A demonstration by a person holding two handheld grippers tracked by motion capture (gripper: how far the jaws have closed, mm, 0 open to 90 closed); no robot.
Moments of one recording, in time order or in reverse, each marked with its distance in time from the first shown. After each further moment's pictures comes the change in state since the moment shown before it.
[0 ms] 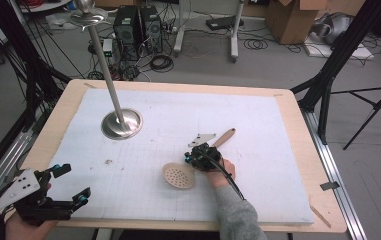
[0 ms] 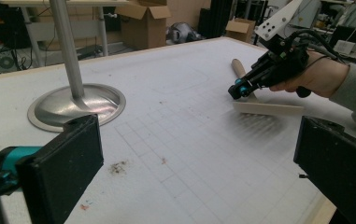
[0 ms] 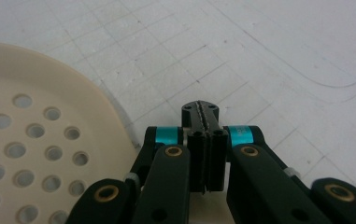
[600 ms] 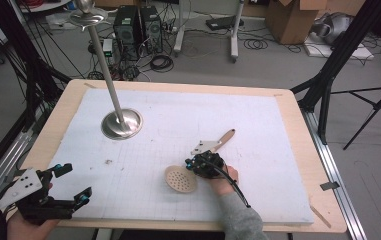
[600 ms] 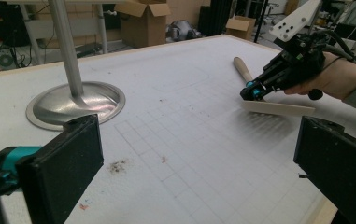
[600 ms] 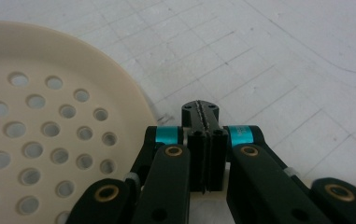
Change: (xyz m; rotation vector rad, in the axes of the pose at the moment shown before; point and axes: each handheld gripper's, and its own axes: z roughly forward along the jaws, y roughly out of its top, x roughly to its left) left arm 0.001 -0.001 0.003 0.012 0.000 0.001; right arm 0.010 -0.016 -0.013 -0.024 0.049 -0.028
